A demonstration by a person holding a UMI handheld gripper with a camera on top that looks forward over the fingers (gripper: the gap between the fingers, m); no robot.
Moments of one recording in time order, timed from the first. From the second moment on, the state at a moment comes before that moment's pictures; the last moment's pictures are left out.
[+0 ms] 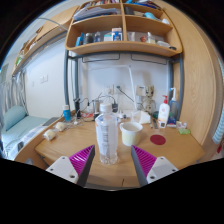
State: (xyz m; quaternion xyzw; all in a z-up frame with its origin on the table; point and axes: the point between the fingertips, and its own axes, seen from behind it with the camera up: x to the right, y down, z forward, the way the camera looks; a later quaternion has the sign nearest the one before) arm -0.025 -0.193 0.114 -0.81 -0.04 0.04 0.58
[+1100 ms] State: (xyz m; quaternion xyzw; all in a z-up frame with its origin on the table) arm -0.069 -0.055 0.130 -0.78 0.03 0.05 0.62
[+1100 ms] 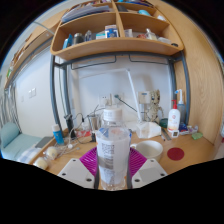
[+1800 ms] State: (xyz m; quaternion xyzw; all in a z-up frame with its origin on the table) arm -0.079 0.020 0.135 -0.59 0.52 0.49 0.36
